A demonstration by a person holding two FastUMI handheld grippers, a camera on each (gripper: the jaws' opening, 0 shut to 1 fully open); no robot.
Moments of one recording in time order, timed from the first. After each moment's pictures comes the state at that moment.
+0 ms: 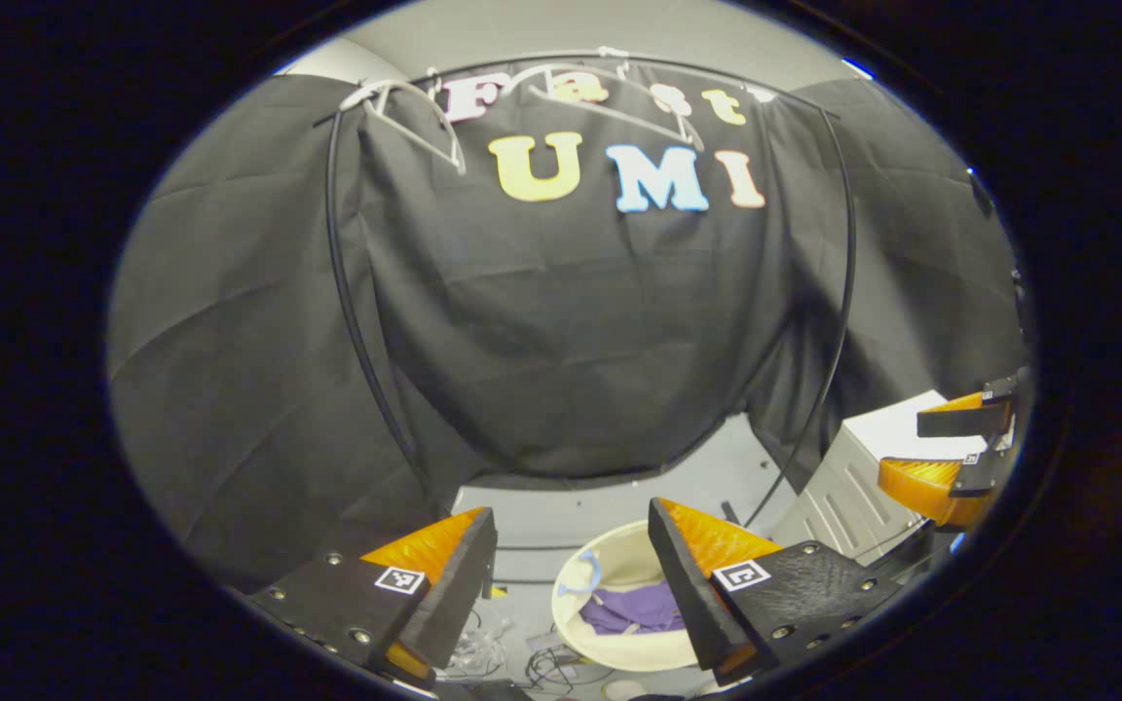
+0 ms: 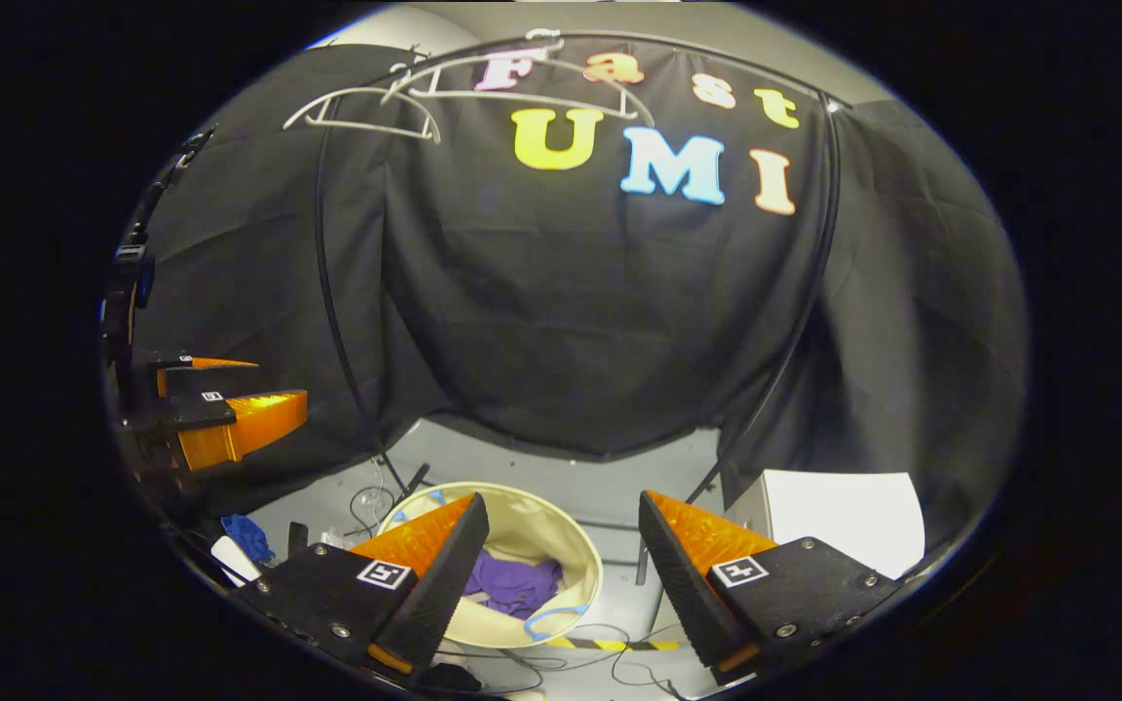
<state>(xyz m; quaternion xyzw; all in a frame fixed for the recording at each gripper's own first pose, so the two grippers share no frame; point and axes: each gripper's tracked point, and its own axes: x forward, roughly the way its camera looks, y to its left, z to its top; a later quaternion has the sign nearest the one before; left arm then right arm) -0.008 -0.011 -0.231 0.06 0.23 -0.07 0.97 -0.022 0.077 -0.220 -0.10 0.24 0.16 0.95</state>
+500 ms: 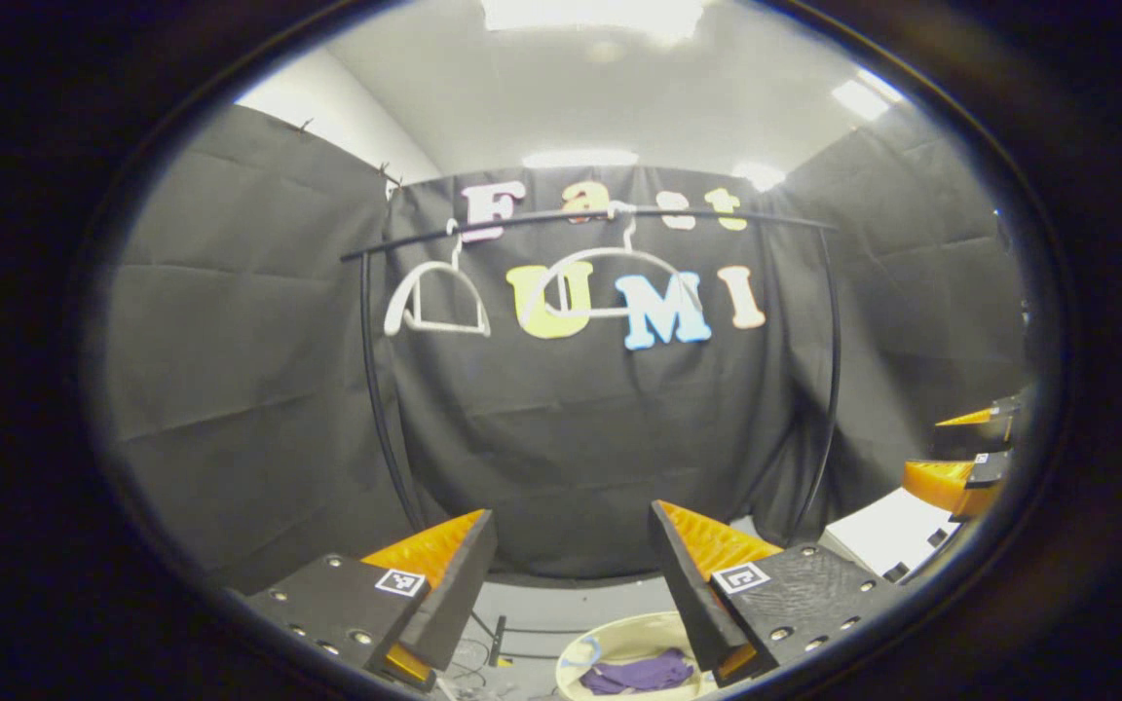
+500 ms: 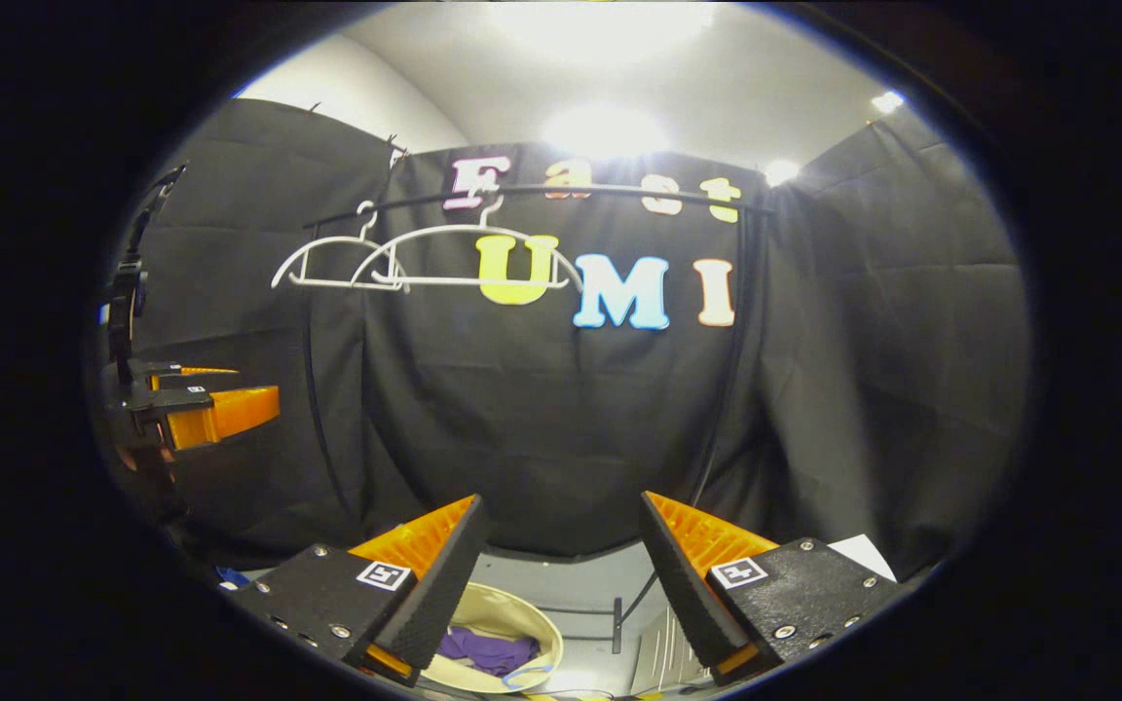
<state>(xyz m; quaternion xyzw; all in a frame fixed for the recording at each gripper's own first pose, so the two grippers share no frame) -0.014 -0.032 -0.040 0.05 0.07 -0.06 0.99 -0.023 0.026 -0.067 -0.05 0.09 0.13 0.99</state>
